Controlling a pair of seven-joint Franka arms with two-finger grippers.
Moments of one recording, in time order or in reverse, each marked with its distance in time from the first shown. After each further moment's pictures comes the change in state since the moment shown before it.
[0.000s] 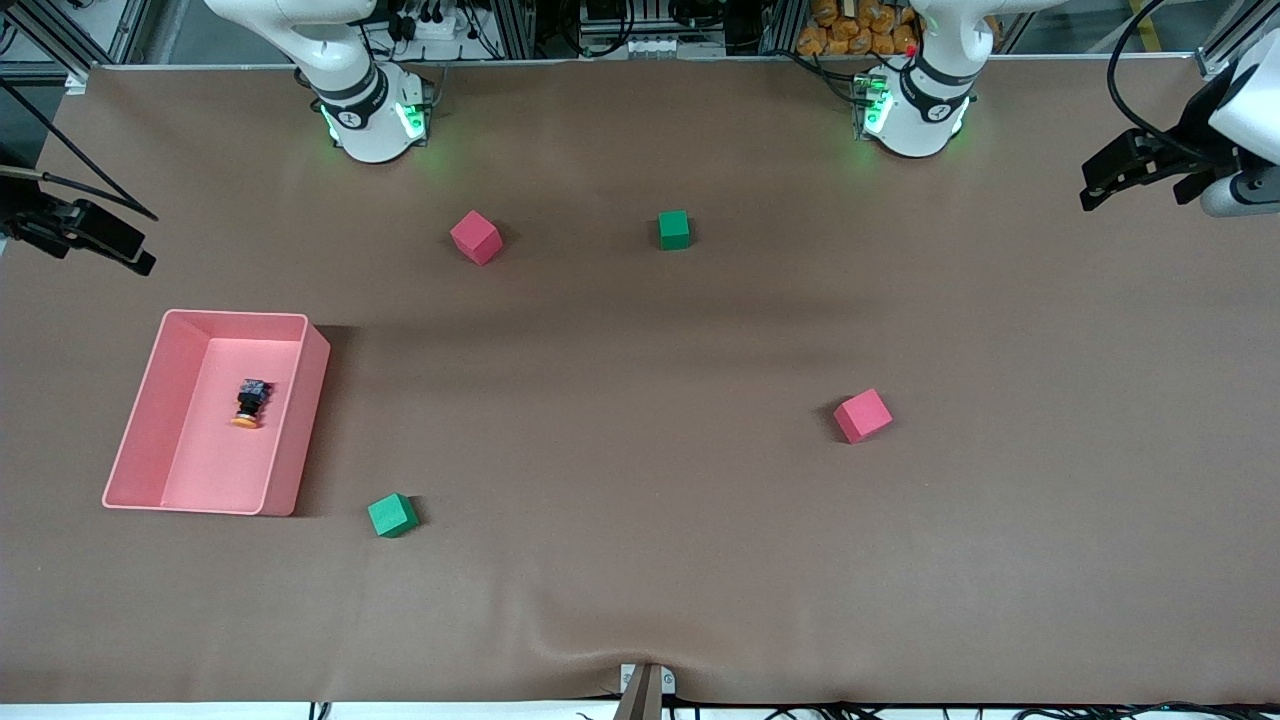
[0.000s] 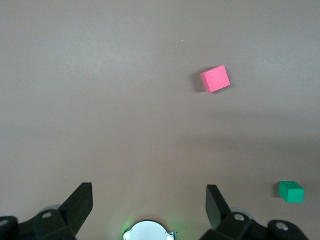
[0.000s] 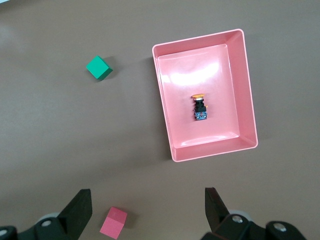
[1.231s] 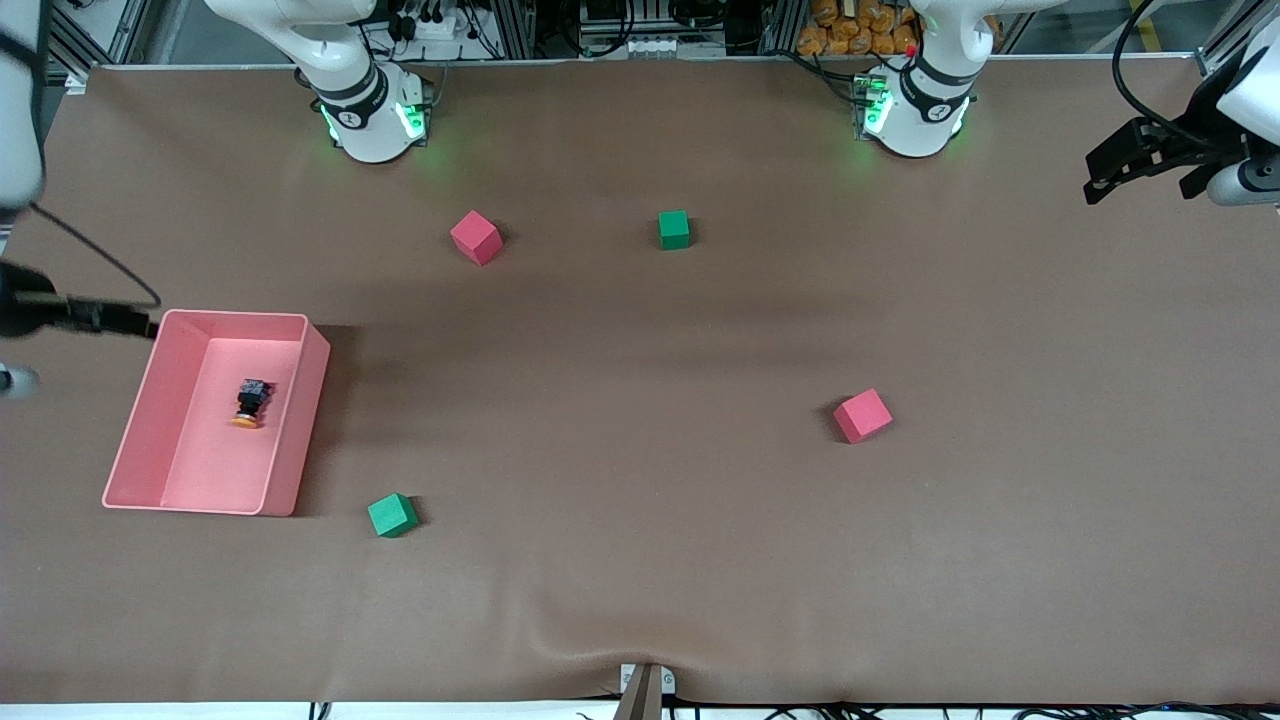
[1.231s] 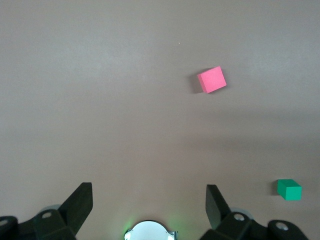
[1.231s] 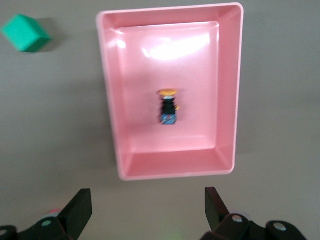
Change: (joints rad) left arm -0.002 0.009 -0.006 0.032 0.000 -0.017 0.009; right arm -0.017 0.265 -0.184 -0.069 0.007 0.144 -0.328
